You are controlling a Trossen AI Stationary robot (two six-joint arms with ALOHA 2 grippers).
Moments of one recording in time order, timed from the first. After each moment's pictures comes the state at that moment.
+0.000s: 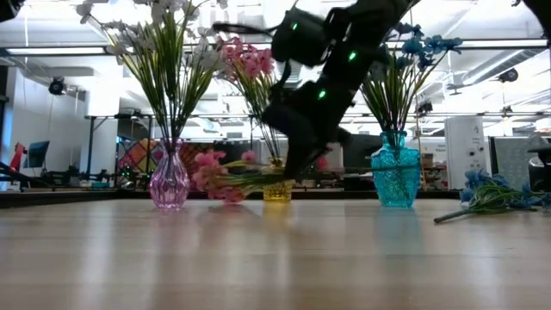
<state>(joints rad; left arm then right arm) -1.11 1.13 1.06 -0.57 -1.42 -0.14 -0.02 1.93 1.25 -0.35 0.34 0.44</state>
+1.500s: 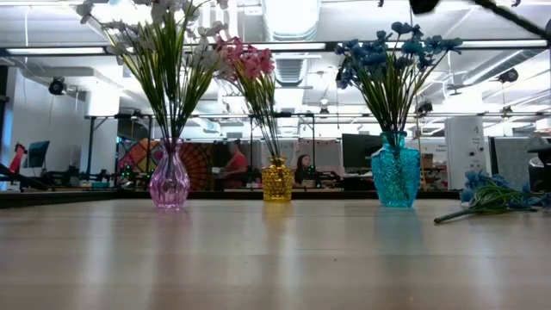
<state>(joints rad) -0.89 1.35 1.05 0.31 -0.90 0.26 0.62 1.35 0.77 0.40 0.65 0.22</state>
